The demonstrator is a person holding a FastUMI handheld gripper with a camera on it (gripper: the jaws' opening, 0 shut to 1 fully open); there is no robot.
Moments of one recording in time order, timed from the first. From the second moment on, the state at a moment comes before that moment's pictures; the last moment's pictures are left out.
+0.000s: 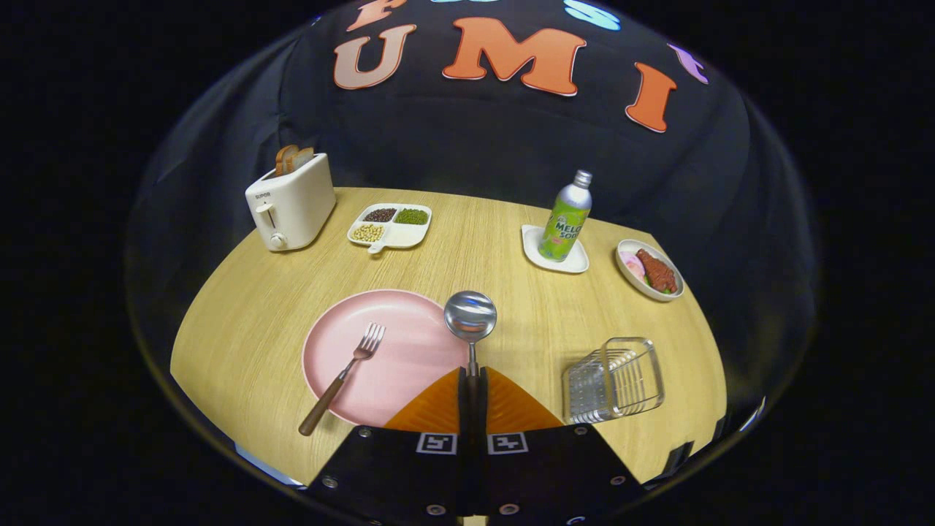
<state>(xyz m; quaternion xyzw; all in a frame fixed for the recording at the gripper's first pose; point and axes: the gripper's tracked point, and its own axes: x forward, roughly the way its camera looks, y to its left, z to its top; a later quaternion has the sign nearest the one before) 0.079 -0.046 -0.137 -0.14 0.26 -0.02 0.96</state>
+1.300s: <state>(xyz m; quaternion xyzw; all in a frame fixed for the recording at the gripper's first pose) 0.018 -0.183 -0.132 -0.16 0.45 -0.04 0.88</state>
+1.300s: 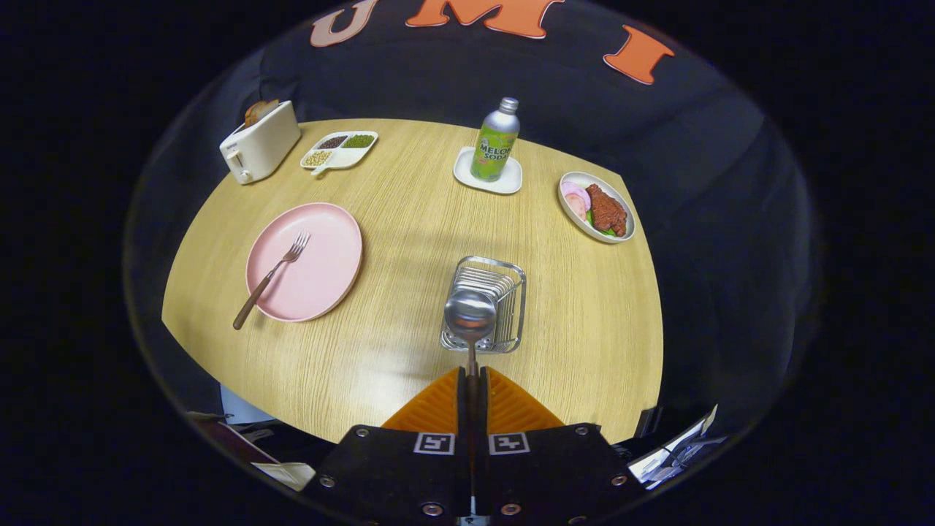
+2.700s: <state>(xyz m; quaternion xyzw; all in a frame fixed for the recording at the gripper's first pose) 0.068 -0.211 -0.160 -0.17 0.55 -0.01 0.82</state>
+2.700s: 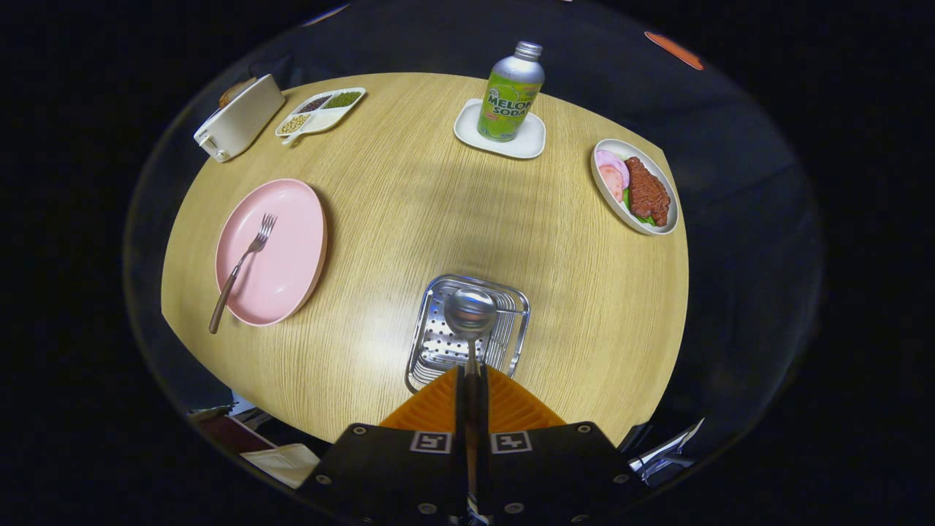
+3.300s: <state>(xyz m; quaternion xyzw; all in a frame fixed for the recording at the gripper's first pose) 0.076 -0.168 -0.121 -0.12 0.44 -0.01 0.89</state>
